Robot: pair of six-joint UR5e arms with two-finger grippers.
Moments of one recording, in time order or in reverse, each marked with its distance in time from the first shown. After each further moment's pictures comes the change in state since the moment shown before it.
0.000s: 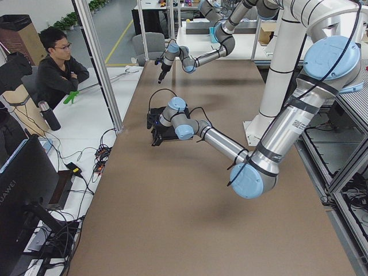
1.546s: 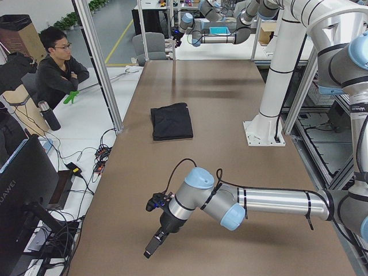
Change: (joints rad) left arm -0.547 0.626 -0.114 -0.109 -0.024 1.272; right arm 0.499 -0.329 0.038 -0.004 -0.028 -1.148
